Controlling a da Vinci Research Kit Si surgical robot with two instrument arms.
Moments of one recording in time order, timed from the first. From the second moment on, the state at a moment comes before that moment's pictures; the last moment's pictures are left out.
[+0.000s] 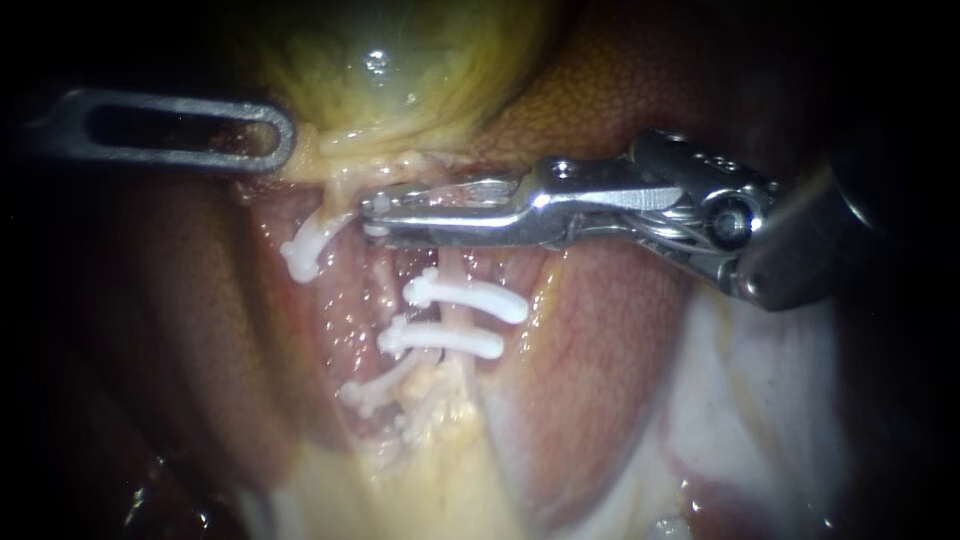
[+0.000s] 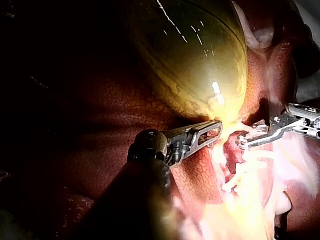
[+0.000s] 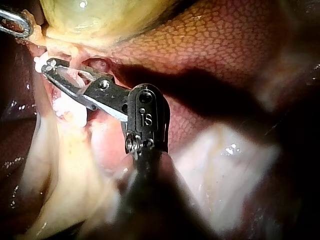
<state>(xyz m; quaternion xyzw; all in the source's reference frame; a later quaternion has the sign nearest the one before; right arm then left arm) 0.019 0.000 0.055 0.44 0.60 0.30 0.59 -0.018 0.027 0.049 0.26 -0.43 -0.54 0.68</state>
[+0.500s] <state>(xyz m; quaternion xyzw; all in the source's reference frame) 0.021 -0.002 0.056 0.40 0.61 0.31 0.60 -0.018 0.027 0.049 0.26 -0.43 -0.54 0.68</state>
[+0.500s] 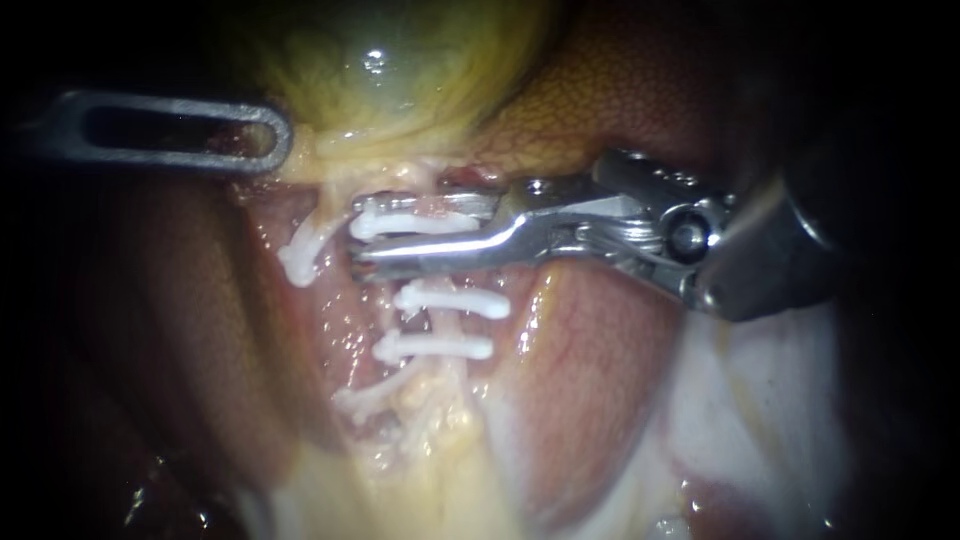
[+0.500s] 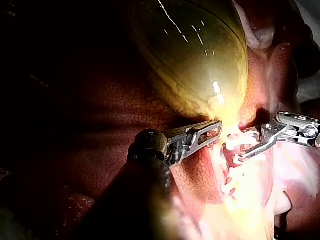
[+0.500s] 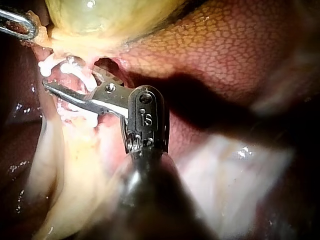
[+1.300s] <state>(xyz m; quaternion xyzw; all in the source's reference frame) 0.016 -0.003 0.057 0.22 0.58 0.18 0.76 -0.018 0.026 0.049 0.26 -0.43 -0.54 0.68</state>
